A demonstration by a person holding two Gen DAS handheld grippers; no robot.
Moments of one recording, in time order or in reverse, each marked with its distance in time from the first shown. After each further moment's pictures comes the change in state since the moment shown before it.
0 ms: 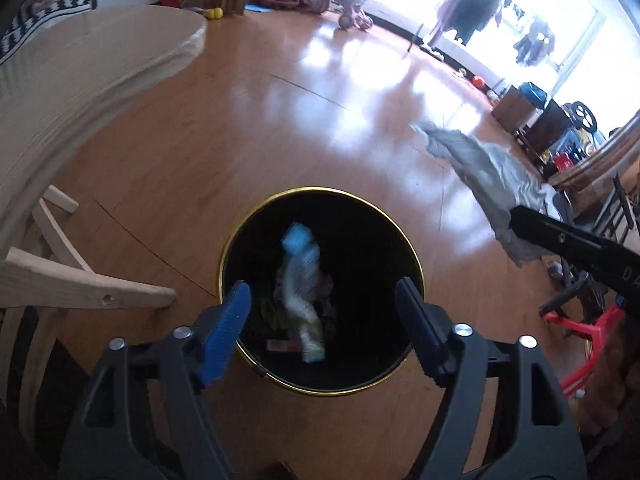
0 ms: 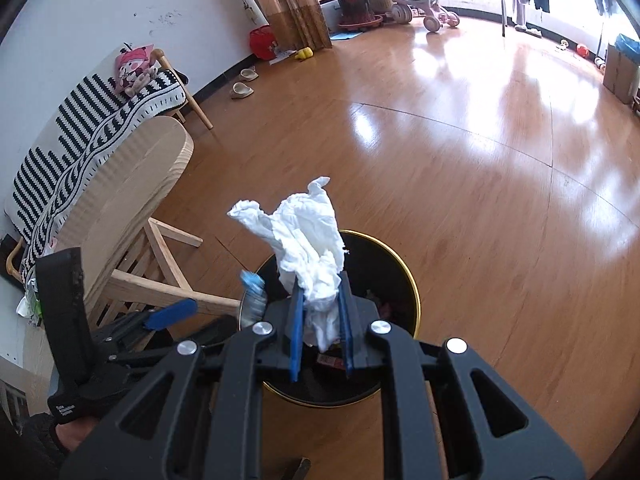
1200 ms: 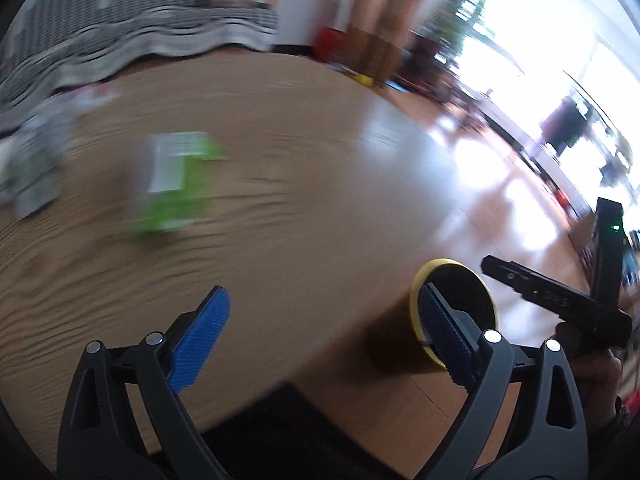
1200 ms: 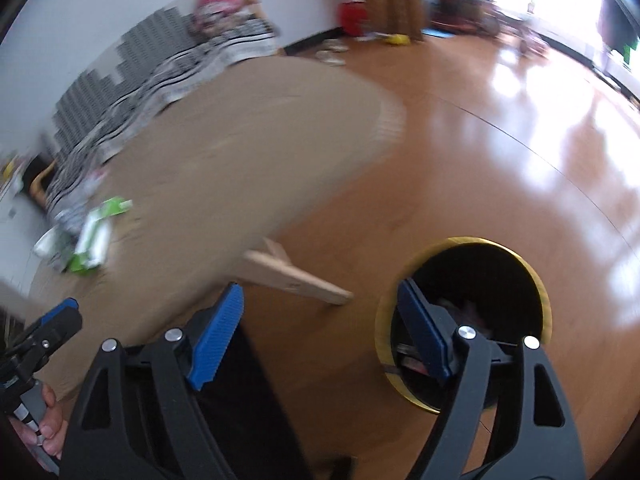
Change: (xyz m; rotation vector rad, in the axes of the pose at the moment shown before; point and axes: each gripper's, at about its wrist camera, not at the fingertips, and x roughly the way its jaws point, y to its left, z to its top) left arm -0.253 0.172 -0.088 -0.383 -0.272 0.307; right arm 0.035 0.211 -0.006 -0.276 0.082 0.153
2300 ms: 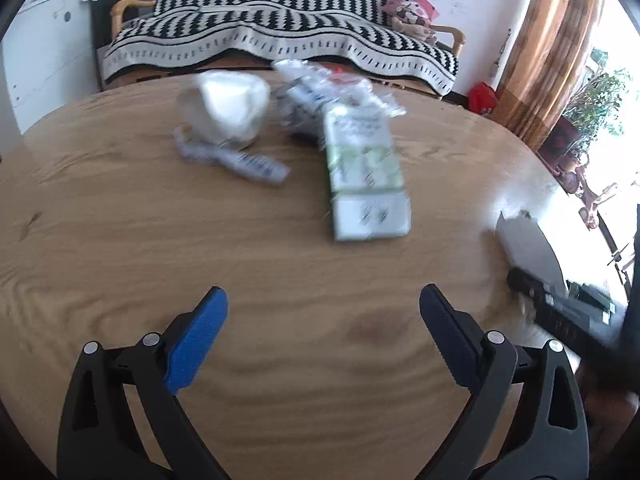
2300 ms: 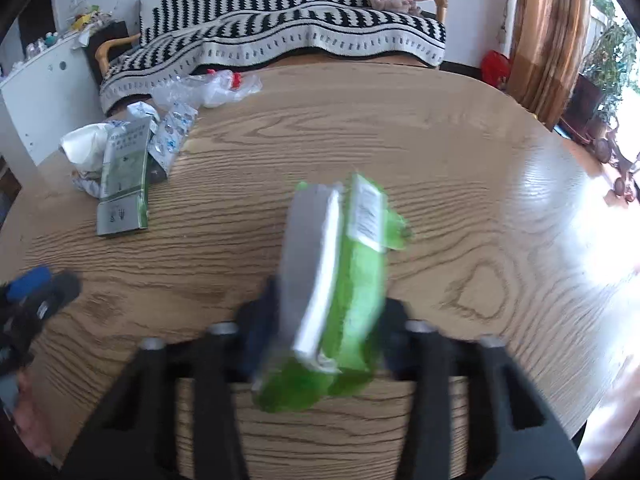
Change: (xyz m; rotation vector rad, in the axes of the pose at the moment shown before) left arm -0.033 0.218 0.022 -0.311 -0.097 0.342; right arm 0.124 0.287 0.024 -0.477 0.040 0.057
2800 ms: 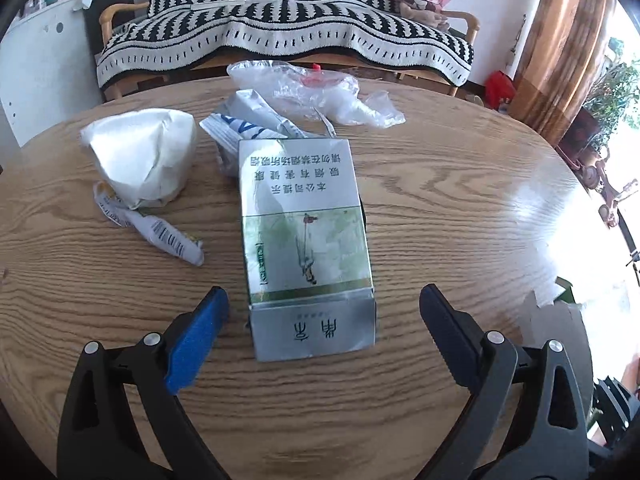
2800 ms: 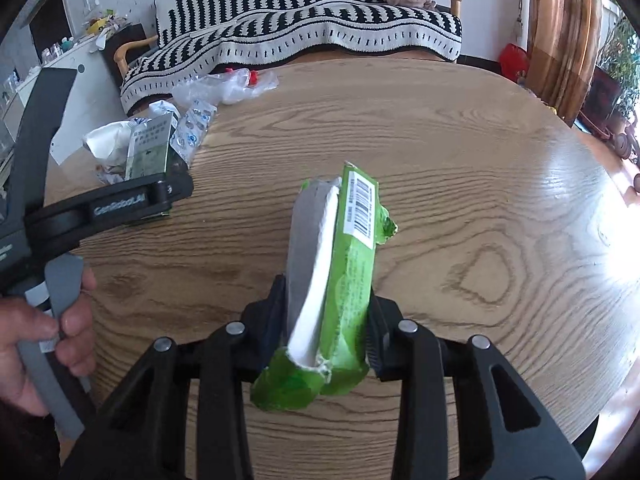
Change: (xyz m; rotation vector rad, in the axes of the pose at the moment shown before) left arm 0.064 -0.042 0.050 0.008 0.045 0.092; right arm -0.008 -0.010 -0.007 -0.002 0.014 0.083
